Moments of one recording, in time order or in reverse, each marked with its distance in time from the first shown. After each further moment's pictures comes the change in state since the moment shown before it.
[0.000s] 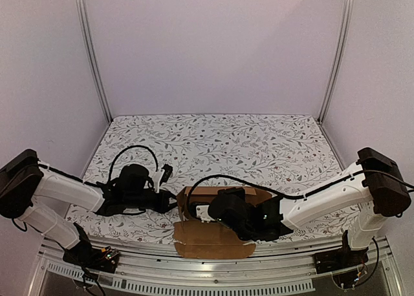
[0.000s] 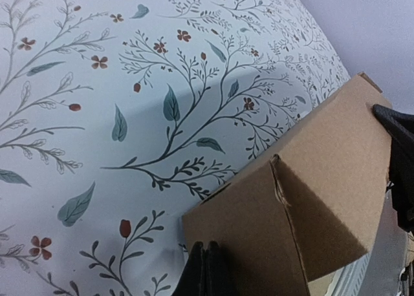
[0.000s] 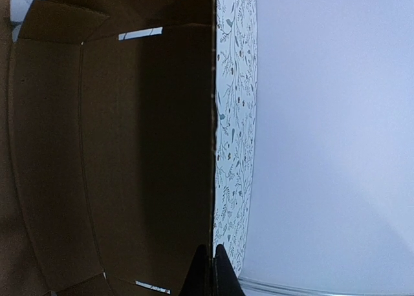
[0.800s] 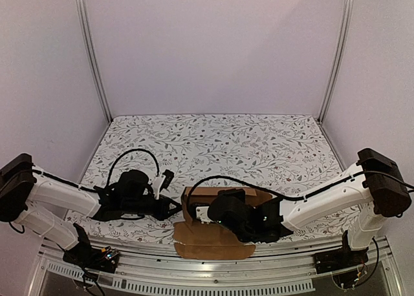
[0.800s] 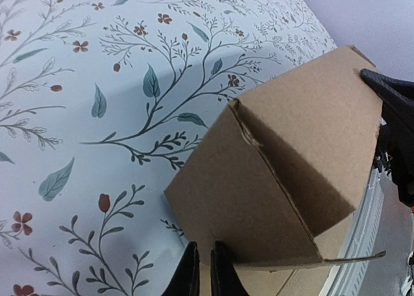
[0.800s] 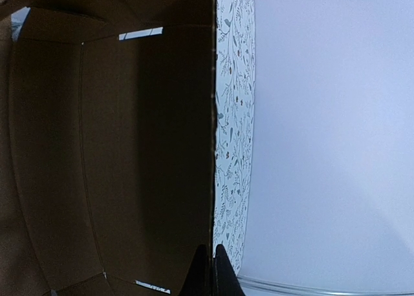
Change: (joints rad) left arm -0.069 -0.059 -0.037 -0.026 -0.039 0.014; right arm 0.013 0.000 0.000 -0.004 0.018 0.008
